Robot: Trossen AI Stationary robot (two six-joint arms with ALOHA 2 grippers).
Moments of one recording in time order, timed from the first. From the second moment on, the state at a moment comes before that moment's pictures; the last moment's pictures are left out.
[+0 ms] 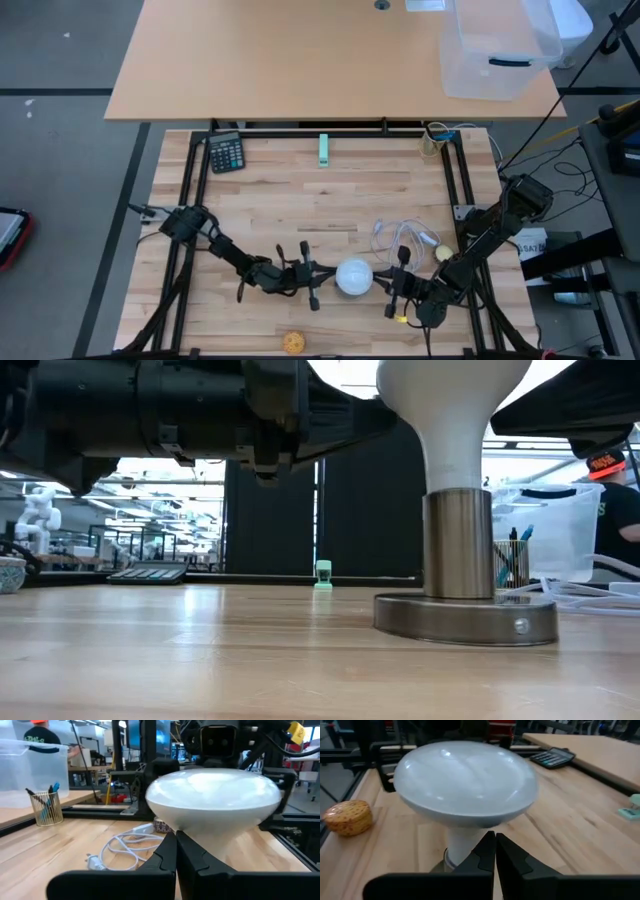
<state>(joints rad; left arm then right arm) -0.50 2.13 0.87 1.40 -0.64 0.11 0.85 1.61 0.70 0.29 1.08 0.54</state>
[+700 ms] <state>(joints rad) -0.49 2.13 0.87 1.36 -0.64 0.01 0.86 1.61 0.70 0.29 1.01 0.51</state>
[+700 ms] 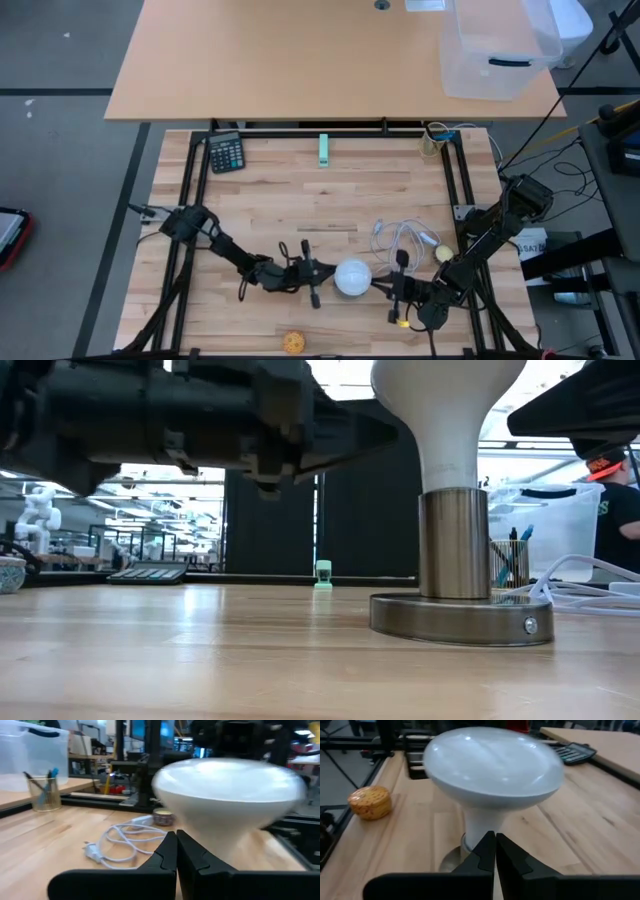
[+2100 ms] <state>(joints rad) -0.55 2.13 0.88 1.45 -0.61 0.08 0.78 1.61 0.69 0.36 1.06 0.46</state>
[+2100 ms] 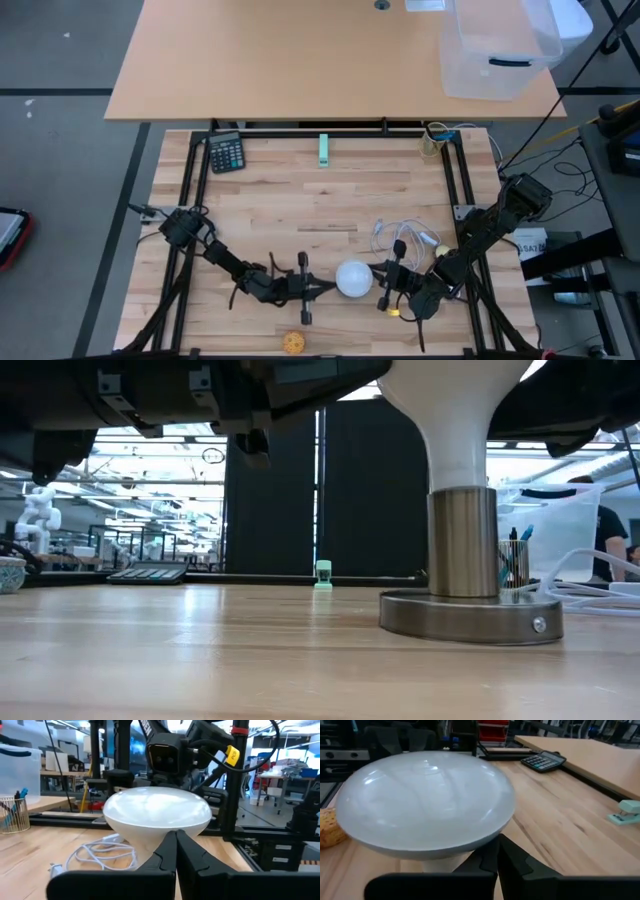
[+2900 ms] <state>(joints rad) -0.45 2.13 0.88 1.34 -0.61 -0.05 0.81 1.61 0.70 0.35 0.93 0.46</state>
